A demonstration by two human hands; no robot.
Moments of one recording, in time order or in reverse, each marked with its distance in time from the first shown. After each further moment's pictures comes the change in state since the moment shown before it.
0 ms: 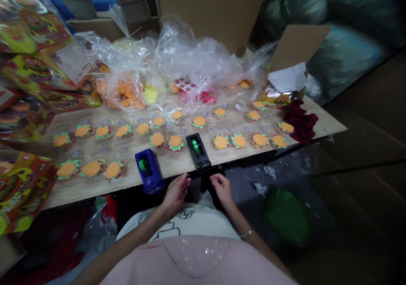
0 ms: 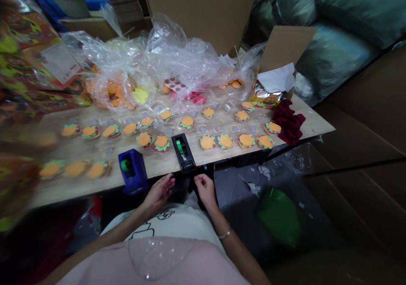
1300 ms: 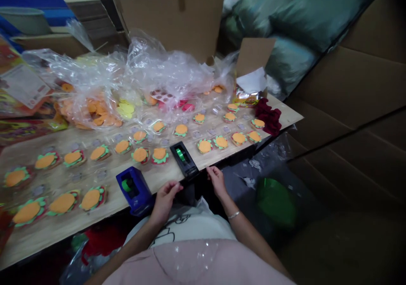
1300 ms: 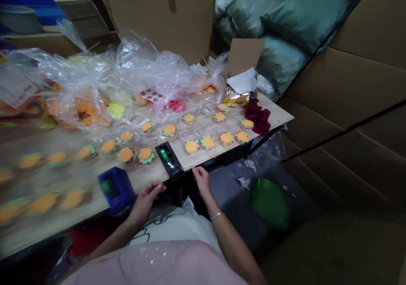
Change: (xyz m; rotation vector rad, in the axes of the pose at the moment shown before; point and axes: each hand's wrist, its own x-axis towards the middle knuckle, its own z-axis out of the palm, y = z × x) left_hand -0.006 0.030 0.003 0.384 -0.189 0.271; right_hand 0.046 0.005 -0.011 0.071 0.178 -0.109
